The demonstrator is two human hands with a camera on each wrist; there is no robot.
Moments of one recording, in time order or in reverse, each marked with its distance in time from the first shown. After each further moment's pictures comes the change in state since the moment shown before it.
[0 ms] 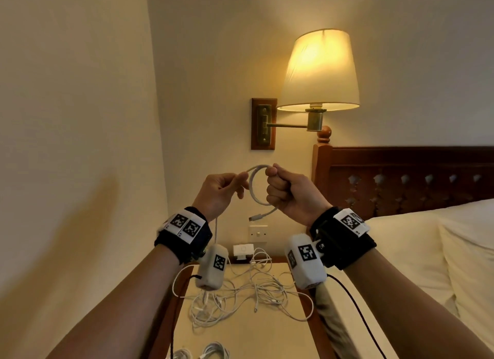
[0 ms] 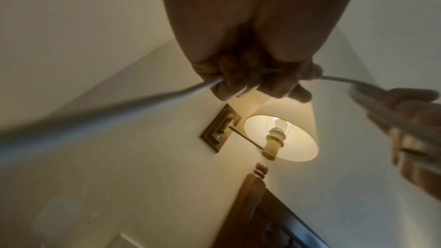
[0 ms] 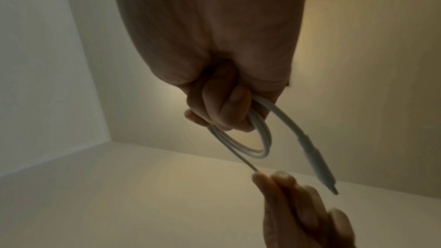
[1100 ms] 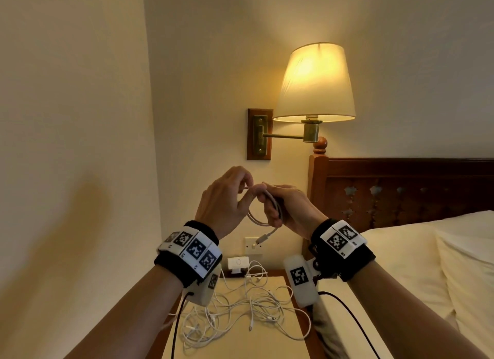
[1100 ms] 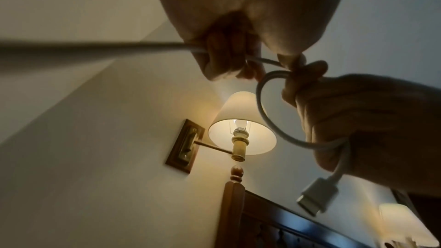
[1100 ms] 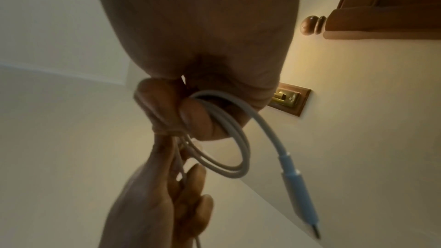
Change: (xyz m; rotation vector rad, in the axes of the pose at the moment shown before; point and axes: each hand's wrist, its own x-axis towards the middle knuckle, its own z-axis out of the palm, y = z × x) left_hand 0.004 0.017 0.018 0.591 0.153 0.468; right_hand 0.001 -0.008 0.000 -0.516 0.061 -0.006
